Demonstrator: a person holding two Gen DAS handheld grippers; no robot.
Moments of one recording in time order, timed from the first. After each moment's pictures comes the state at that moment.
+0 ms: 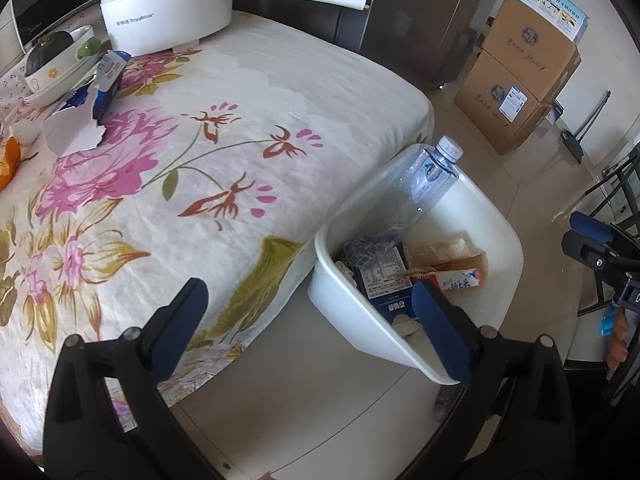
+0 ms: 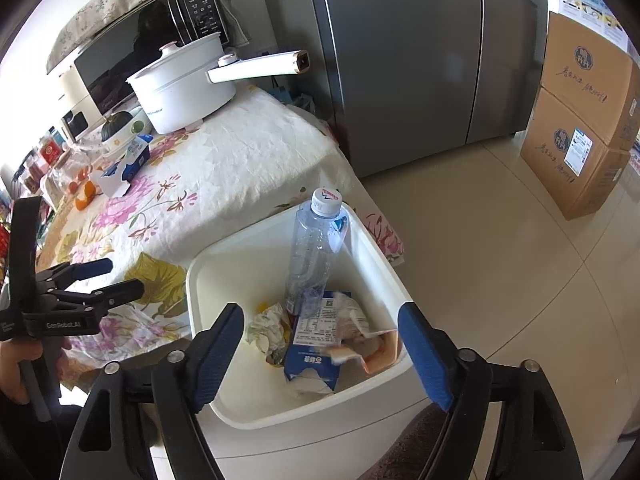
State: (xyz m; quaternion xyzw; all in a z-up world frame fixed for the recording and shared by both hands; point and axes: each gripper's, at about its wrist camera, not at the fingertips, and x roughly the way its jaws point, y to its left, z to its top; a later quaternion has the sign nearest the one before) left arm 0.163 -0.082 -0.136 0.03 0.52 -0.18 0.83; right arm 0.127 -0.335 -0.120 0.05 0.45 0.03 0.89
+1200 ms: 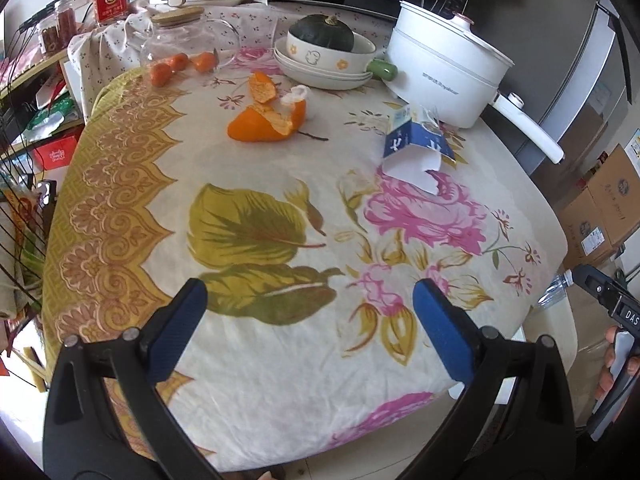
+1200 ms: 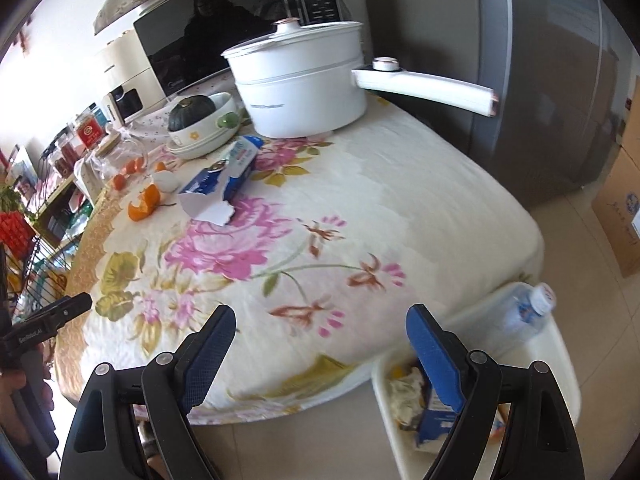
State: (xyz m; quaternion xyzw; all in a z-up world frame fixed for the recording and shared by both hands) left arm 0.176 0.196 -0.101 -0.09 0.47 0.02 0.88; right arm 0.227 -0.113 -0.108 0.03 0.44 0.11 0.89
